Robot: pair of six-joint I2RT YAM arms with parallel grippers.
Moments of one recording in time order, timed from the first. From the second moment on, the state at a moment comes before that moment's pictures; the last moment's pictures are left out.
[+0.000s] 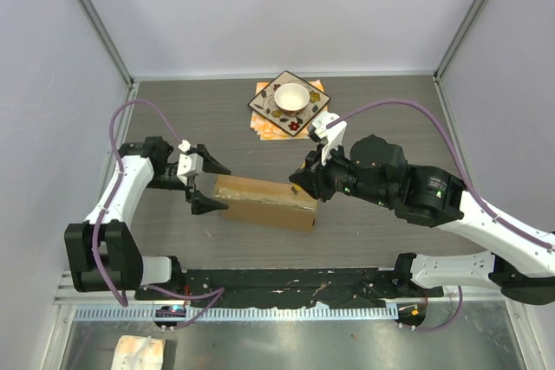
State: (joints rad) left arm 0.03 1.31 0.98 -1.34 1.37 1.72; right arm 1.15 1.06 1.40 -0.68 0.17 0.21
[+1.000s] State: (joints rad) left arm 0.04 1.56 0.92 -1.34 1.31 1.96; right arm 1.15 1.09 1.41 -0.68 0.17 0.21
